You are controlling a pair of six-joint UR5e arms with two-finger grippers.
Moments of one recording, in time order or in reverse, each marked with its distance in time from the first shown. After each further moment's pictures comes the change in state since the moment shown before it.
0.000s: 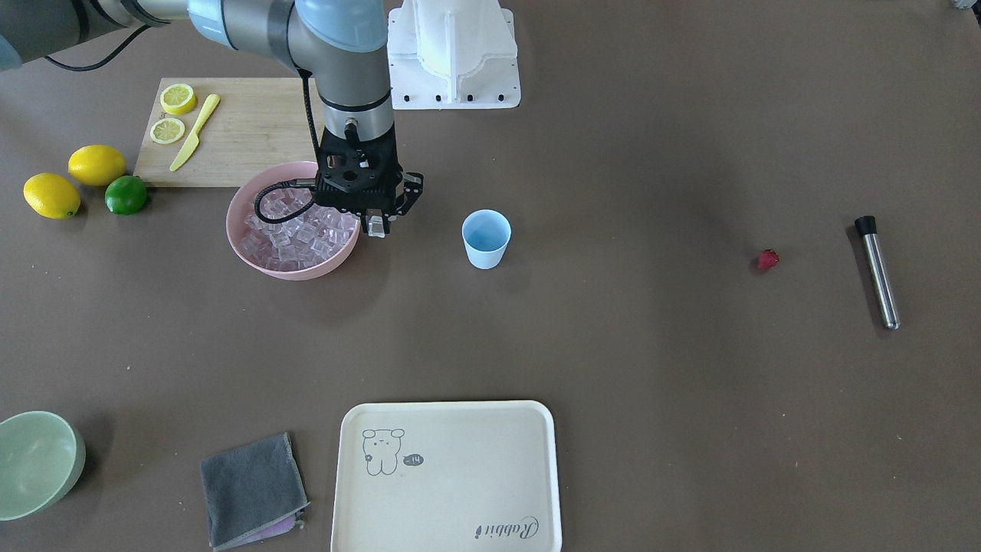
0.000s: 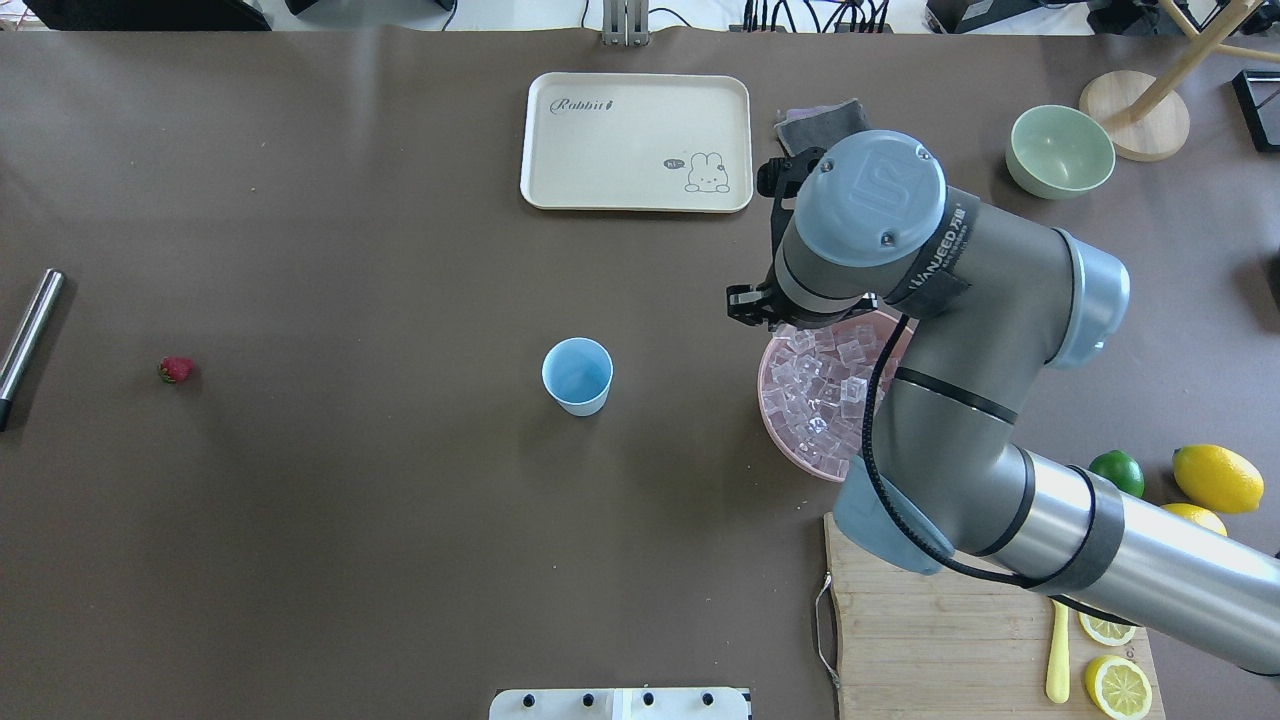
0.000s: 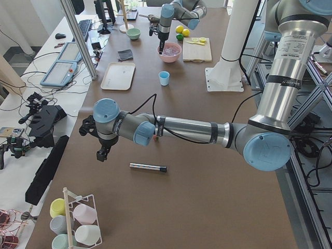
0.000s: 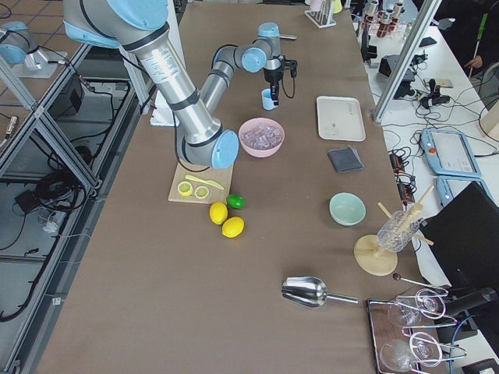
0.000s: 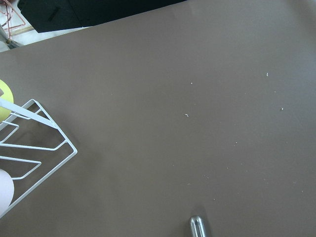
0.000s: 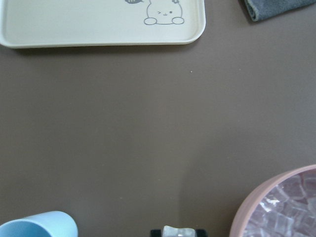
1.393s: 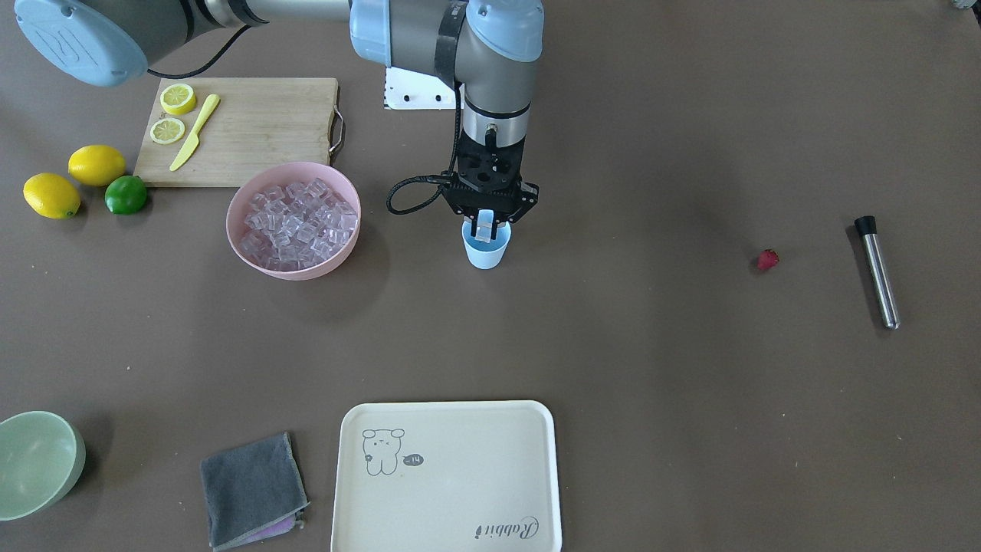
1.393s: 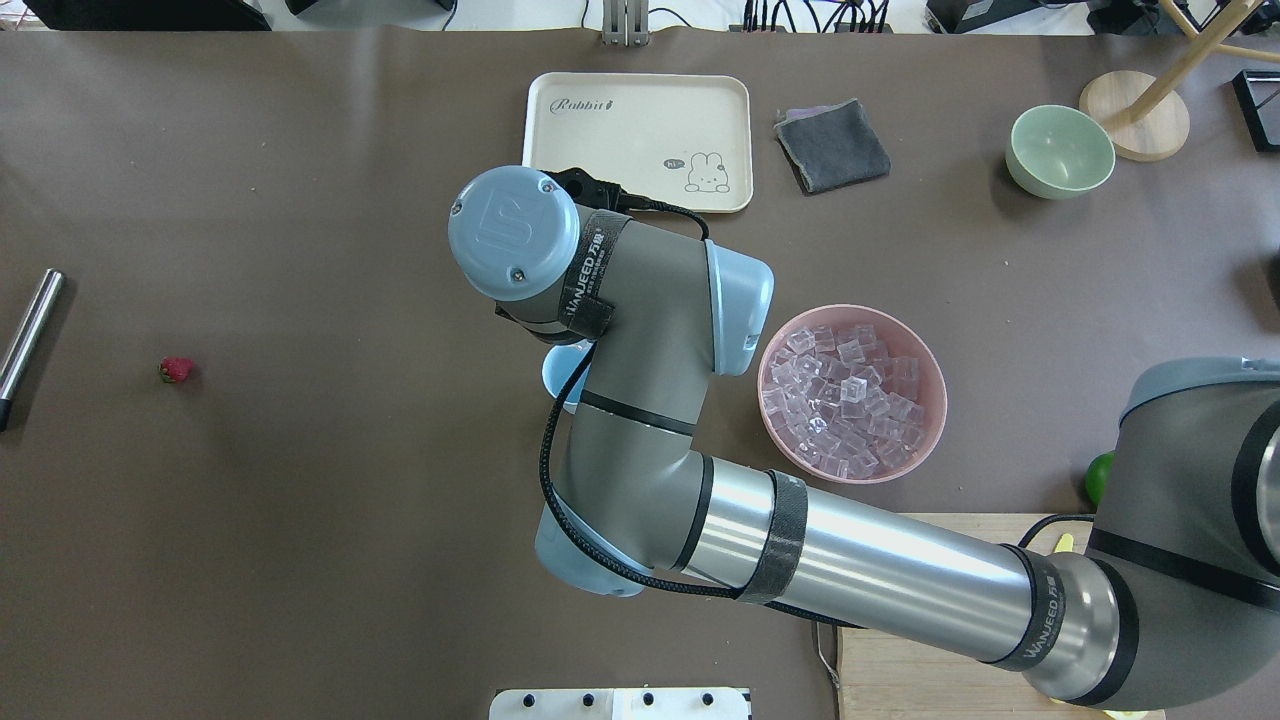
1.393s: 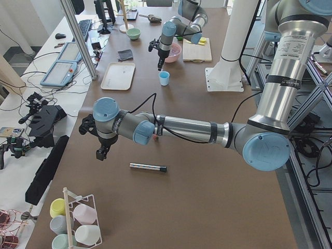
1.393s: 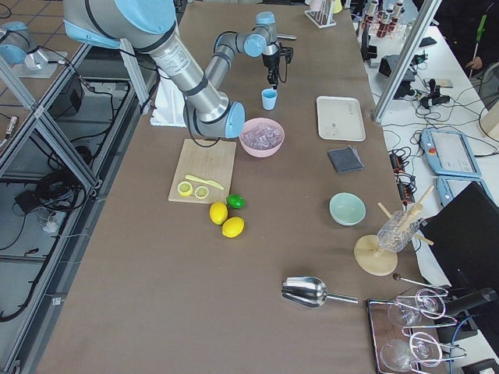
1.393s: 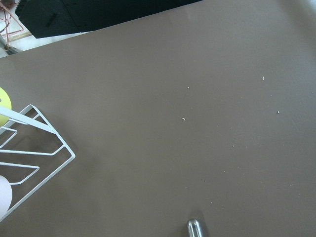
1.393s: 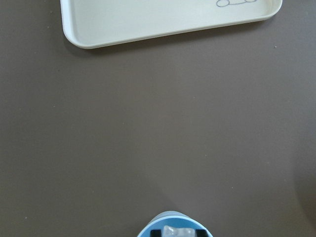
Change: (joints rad) left arm 0.002 -0.002 0.000 0.000 0.001 -0.001; right arm -0.109 0.239 -0.295 0.086 -0.118 0.217
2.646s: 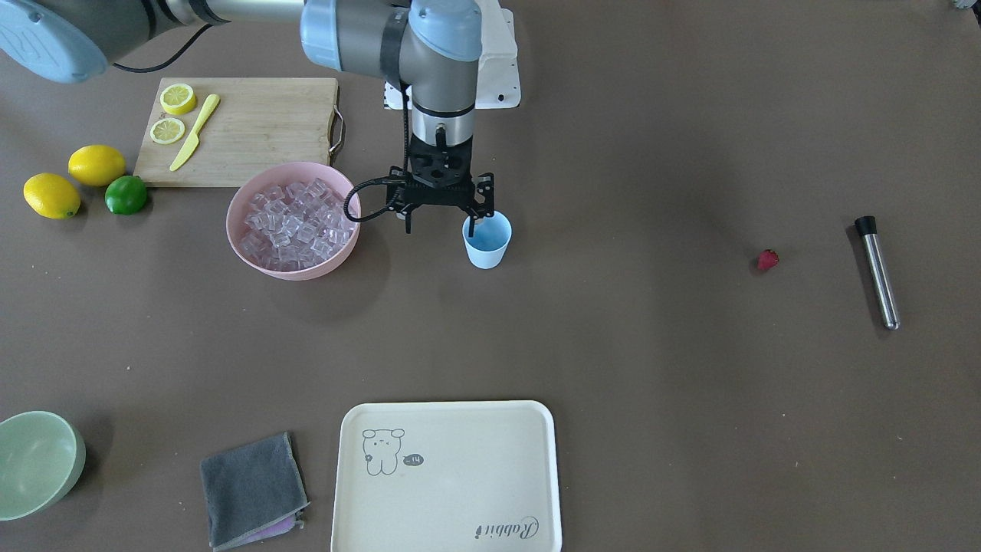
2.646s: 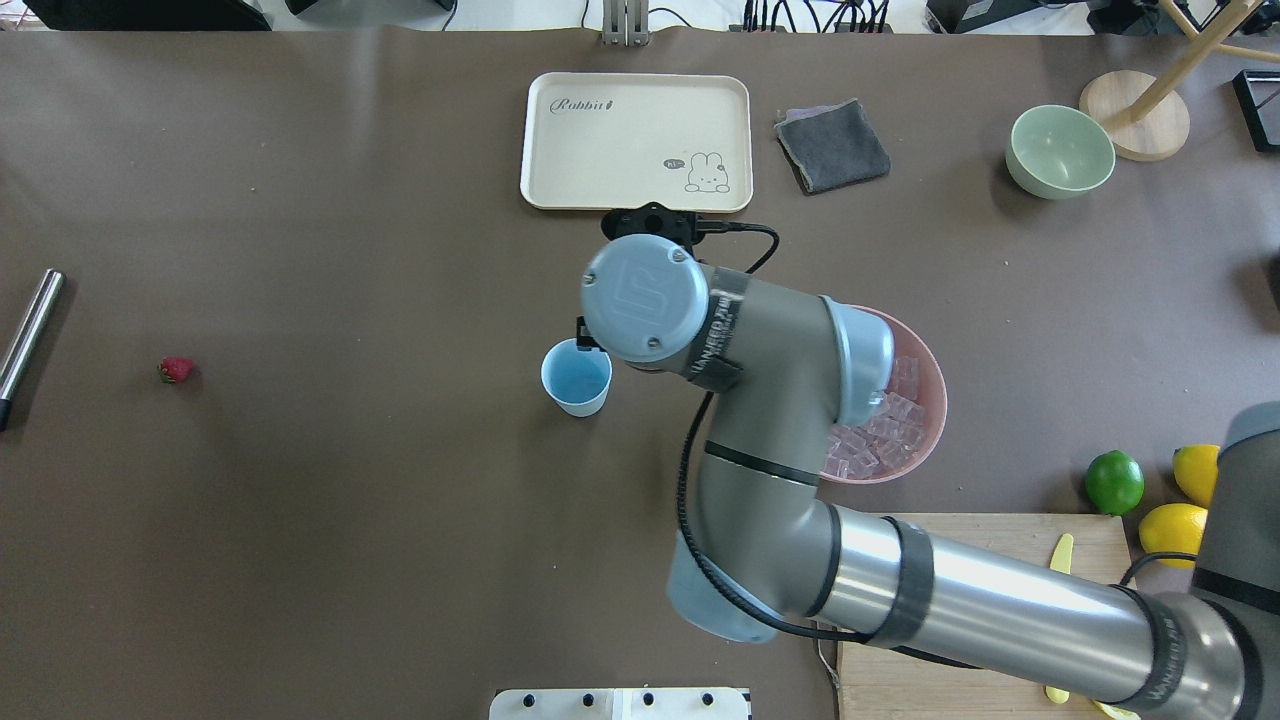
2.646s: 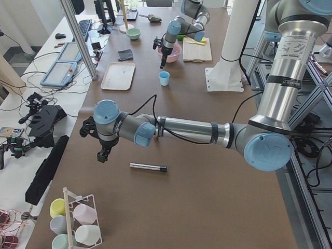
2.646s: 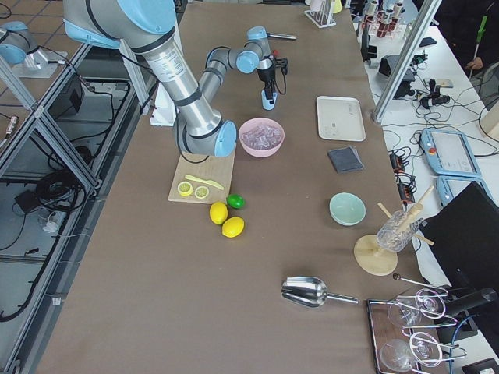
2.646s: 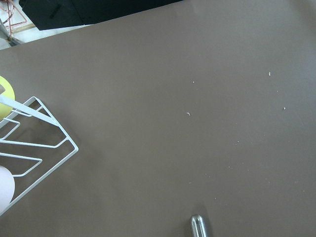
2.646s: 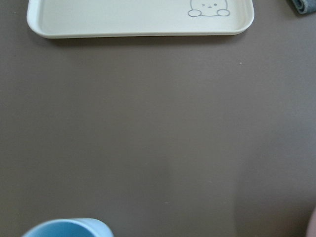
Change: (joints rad) left arm -0.002 0.010 0.002 0.001 -0.001 0.000; right arm -0.002 -0.256 0.241 0.024 -0.069 -0.166
